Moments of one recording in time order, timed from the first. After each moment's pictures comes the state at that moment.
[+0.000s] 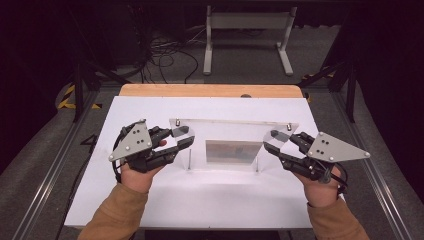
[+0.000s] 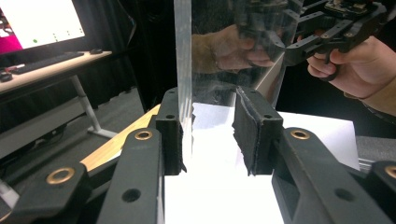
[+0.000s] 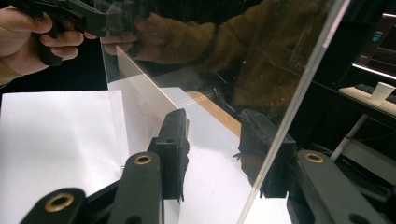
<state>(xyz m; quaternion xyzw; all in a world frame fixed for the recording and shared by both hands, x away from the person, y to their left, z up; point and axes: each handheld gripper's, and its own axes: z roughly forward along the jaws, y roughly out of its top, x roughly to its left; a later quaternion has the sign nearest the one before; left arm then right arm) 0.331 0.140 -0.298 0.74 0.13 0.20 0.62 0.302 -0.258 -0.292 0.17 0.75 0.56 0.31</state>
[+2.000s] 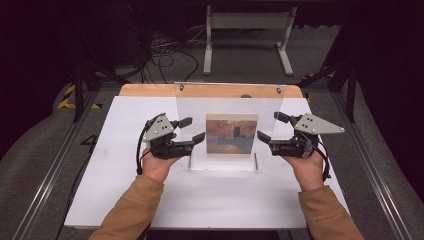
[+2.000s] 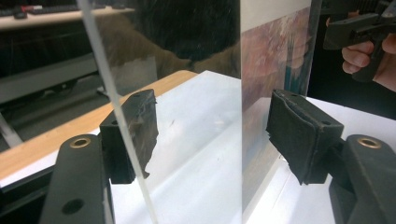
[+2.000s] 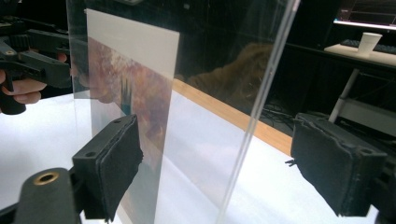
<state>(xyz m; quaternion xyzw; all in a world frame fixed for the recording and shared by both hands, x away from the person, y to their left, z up) 0.390 0.114 -0.355 0.75 0.23 0.18 0.60 0.372 -0.264 -0.329 0.26 0.73 0.56 0.28</state>
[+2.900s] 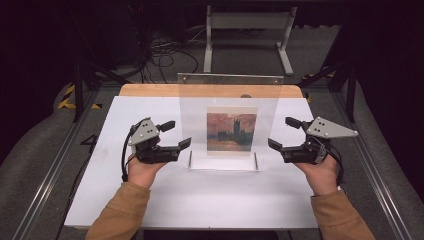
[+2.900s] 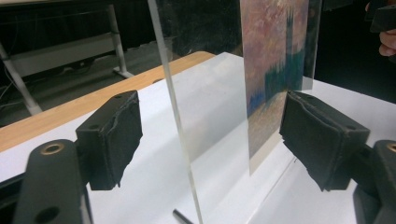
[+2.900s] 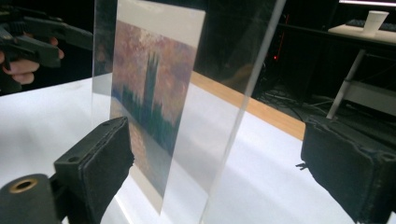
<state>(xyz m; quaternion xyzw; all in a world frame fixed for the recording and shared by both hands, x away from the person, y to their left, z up) 0.373 0.151 -0.358 0.75 0.27 0.19 0.57 0.358 -0.291 -0.330 0.28 0.75 0.55 0.26</state>
